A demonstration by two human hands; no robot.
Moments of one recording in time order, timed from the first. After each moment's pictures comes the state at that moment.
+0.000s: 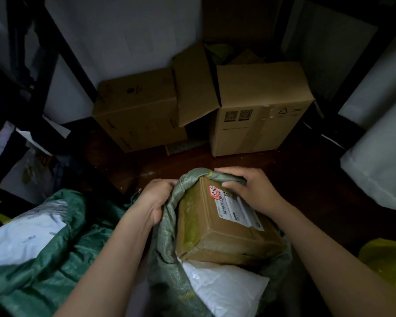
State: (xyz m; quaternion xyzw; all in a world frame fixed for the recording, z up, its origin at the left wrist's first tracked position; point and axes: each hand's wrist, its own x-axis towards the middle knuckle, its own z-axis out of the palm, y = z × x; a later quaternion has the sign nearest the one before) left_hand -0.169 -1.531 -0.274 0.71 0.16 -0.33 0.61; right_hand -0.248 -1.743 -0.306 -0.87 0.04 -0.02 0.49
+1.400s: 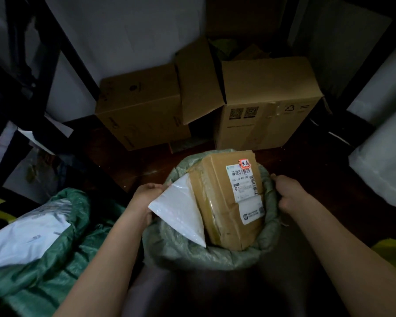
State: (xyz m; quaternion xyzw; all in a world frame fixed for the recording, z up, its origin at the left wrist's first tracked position) left_hand -0.147 -1.500 -0.306 0.76 0.22 -0.26 0.55; right_hand -0.243 -1.773 -0.325 -0.47 0.55 0.01 0.69
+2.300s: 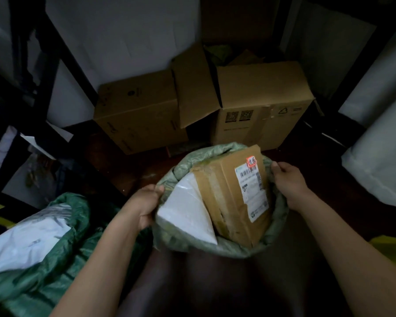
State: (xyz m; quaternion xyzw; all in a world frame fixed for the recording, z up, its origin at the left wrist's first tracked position) left_hand -0.155 -1.493 -0.296 0.71 0.17 -0.34 0.59; right_hand -0.251 -1.792 -0.322 -0.73 0.42 -0.06 0.53
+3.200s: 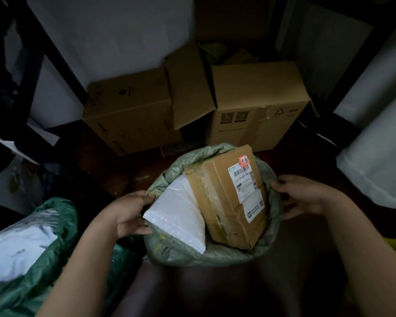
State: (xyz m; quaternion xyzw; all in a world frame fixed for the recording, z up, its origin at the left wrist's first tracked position) left_hand -0.141 -1.477 -0.292 0.72 0.15 -0.43 0.53; right_hand -0.271 -1.826 -0.300 -0.64 0.41 0.22 0.61
